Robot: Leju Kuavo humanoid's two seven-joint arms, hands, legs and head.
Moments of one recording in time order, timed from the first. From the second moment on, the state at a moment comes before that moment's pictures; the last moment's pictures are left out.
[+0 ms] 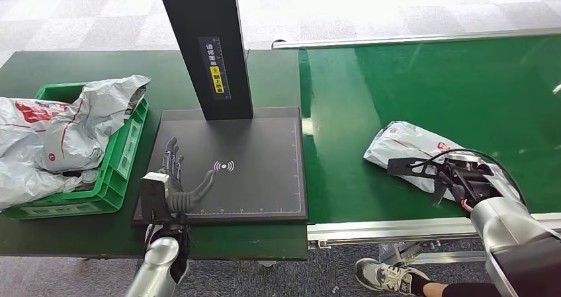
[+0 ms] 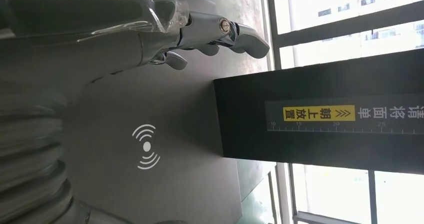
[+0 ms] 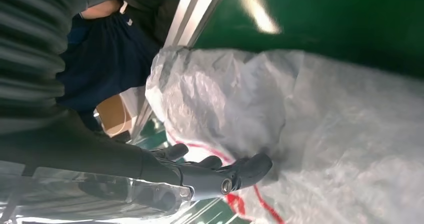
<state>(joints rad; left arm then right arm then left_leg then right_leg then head) -0.22 -0.18 -0.18 -1.17 -0.03 0.26 -0.50 -0.98 -0.31 0.71 -0.26 0.87 0.38 0.30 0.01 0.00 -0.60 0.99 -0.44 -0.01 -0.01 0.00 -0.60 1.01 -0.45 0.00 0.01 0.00</state>
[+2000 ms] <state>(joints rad) -0.18 -0.19 -0.17 -1.23 -0.06 0.27 -0.48 -0.99 -0.23 0.68 -0.28 1.06 0.38 0.36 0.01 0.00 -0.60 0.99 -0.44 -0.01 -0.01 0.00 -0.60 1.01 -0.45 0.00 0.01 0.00</state>
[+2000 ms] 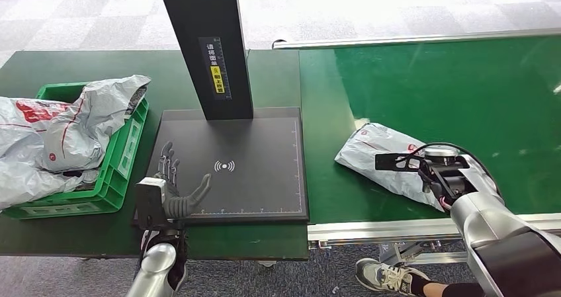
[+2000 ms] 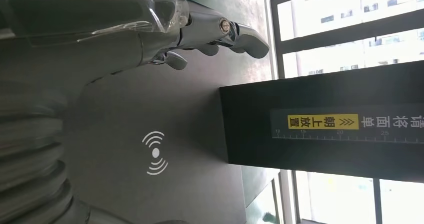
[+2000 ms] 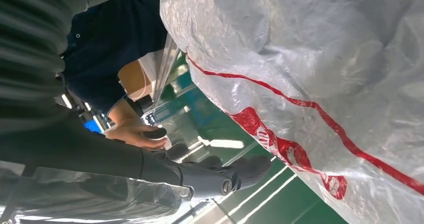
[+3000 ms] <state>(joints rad) -0.18 -0.19 -0.17 -1.23 -0.06 0.28 -0.47 -0.99 -0.21 0.69 -0.28 1.03 0.51 0.18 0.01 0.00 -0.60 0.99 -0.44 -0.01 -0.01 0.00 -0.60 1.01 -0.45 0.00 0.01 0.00</state>
